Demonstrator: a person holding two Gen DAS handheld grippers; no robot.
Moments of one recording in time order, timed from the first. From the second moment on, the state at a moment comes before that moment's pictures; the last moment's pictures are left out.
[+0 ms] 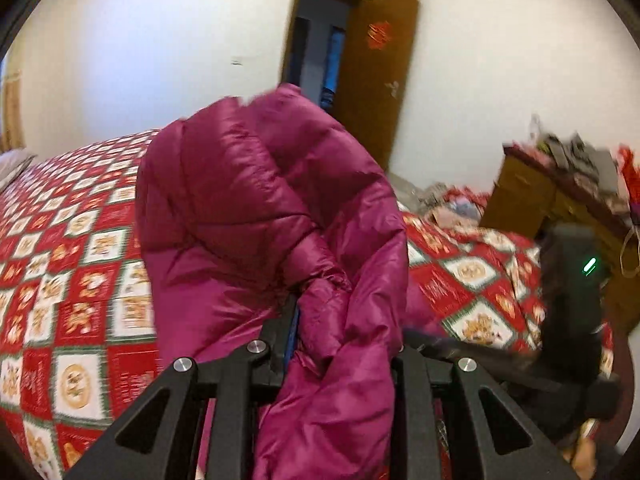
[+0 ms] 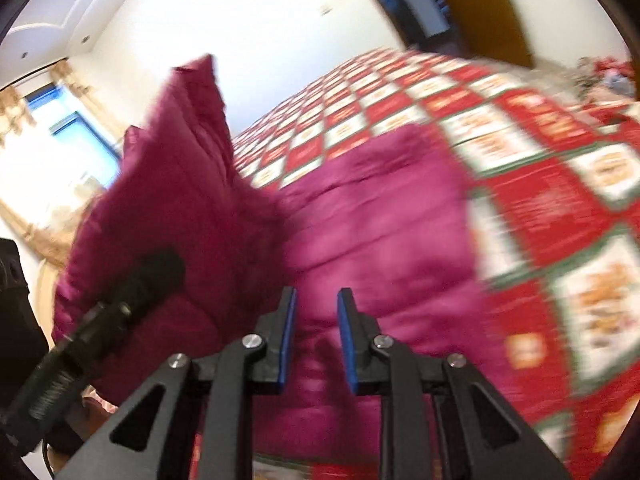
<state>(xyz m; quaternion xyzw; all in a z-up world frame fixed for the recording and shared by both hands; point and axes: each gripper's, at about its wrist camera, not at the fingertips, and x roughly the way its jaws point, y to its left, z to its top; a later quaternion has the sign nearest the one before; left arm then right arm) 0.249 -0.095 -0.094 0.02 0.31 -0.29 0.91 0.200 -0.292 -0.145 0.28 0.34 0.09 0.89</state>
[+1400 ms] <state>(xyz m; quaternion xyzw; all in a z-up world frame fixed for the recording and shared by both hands) 0.182 -0.067 -0.119 0.17 0.30 -0.42 0.84 0.282 -0.355 -0.187 0.20 0.44 0.08 0.87</state>
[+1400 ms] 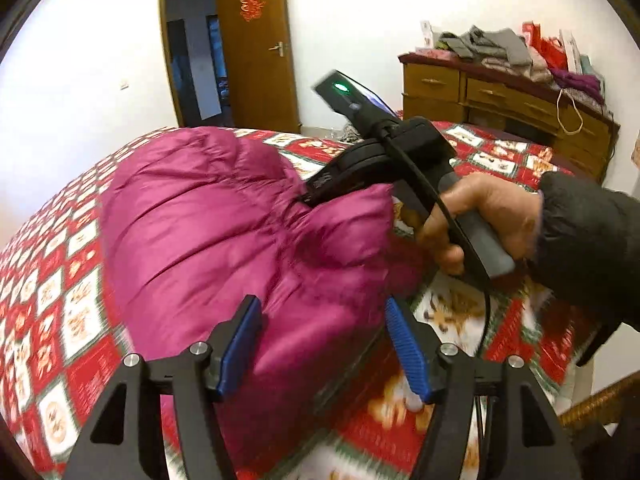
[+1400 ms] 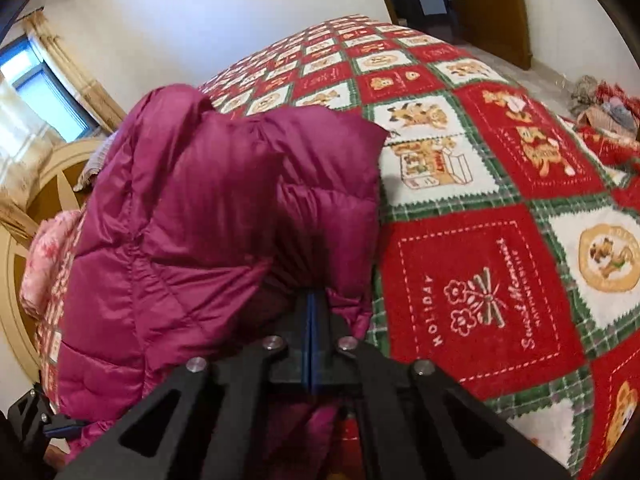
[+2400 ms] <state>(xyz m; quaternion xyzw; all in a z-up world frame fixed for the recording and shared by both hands) 0.352 -0.056 -0.130 0.05 0.36 -0.14 0.92 0.310 -0.298 -0.125 0.14 0.41 -0.02 0.90</state>
